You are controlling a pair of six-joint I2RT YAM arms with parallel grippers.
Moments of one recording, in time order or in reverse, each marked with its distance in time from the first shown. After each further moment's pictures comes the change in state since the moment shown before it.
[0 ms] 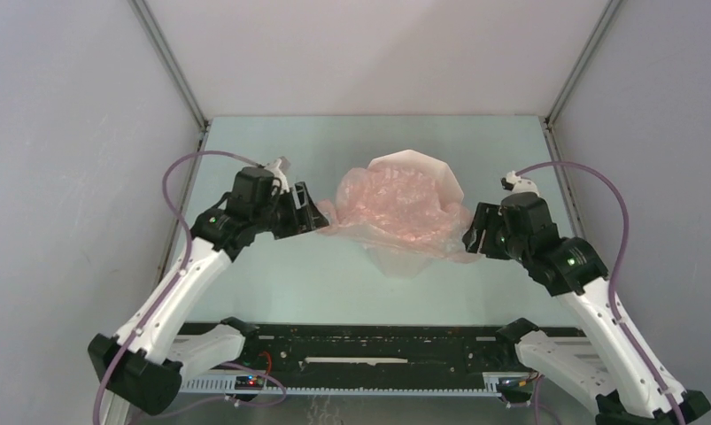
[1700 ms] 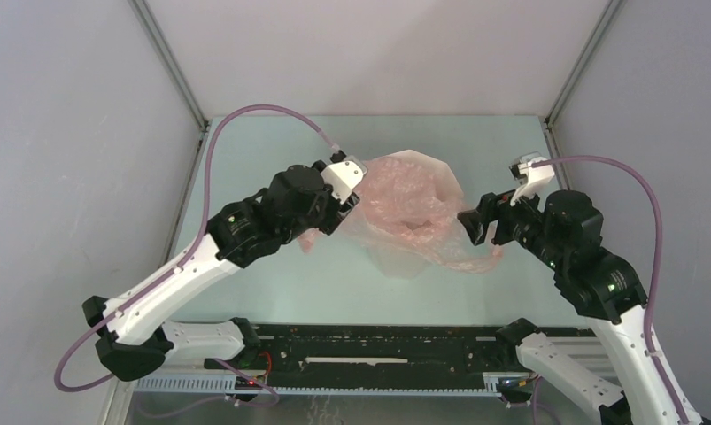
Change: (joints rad) left arm -0.527 0.101 0.345 -0.039 -0.533 0.786; right arm 0.000 -0.097 0.149 0.181 -0.223 -0.355
